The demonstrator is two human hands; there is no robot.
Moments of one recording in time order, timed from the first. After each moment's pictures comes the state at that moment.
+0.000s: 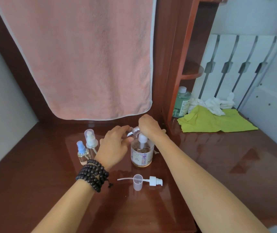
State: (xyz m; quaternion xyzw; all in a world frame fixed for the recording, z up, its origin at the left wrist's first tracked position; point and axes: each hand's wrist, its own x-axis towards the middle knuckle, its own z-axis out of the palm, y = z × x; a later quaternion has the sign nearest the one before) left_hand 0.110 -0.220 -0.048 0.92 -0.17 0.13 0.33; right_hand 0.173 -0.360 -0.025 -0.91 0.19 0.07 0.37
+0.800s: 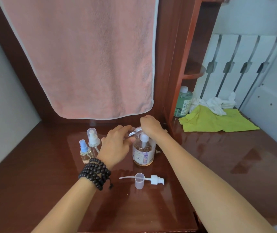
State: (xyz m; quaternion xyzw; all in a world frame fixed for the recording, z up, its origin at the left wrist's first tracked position) left_hand 0.108 -0.217 -0.051 0.92 -0.17 0.13 0.33; right_hand 0.154 -0.361 -0.012 -0.90 0.18 0.07 0.40
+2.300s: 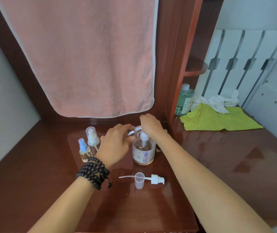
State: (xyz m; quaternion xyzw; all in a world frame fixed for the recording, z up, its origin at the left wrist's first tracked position) left_hand 0.109 -0.217 -0.050 0.92 -0.17 0.13 0.33; right_hand 0.167 -0.360 -0.027 -0.89 0.18 0.07 0.41
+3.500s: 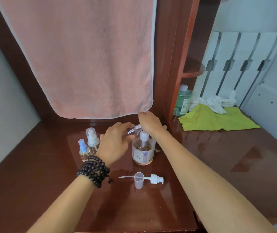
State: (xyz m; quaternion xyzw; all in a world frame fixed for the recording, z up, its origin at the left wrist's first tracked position) left_hand 0.109 -0.218 -0.043 0.92 -0.16 0.13 0.33; right_hand 0.154 -0.364 -0.009 -0.89 0.19 0.05 0.42
